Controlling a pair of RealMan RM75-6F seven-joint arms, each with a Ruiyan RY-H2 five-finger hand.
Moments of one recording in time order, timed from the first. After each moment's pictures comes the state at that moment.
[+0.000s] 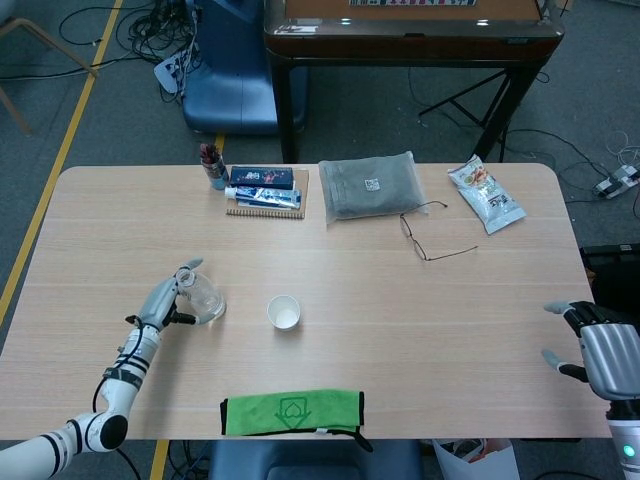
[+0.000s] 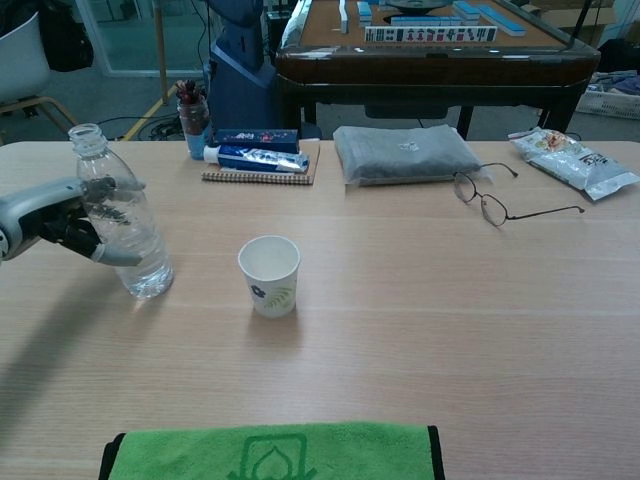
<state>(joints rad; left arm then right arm) -0.53 -1.58 -0.25 -1.27 1.13 0.87 -0.34 0.06 -1.07 0.05 -1.62 -1.55 1.52 -0.01</state>
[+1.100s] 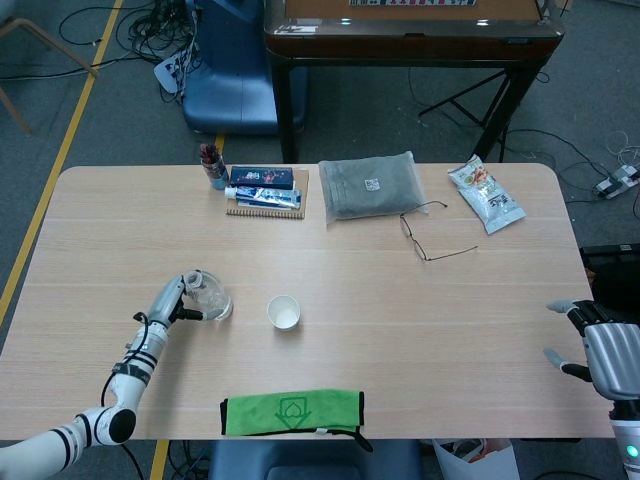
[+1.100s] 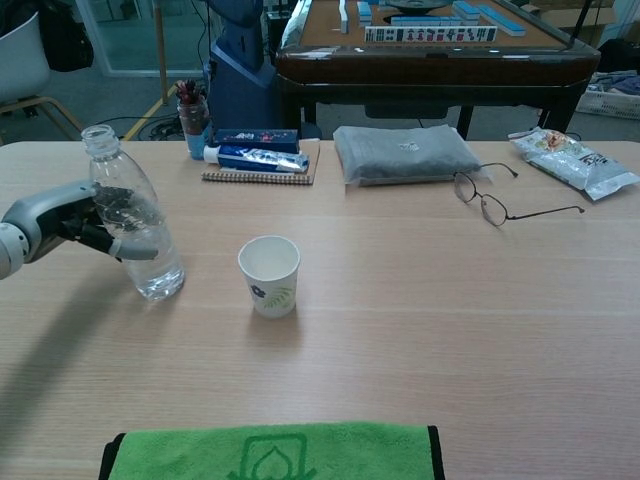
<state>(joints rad) -0.55 -1.62 -0.27 -1.23 1.14 0.84 -0.47 0.06 -1.06 0.05 -1.63 -1.55 1.52 0.00</state>
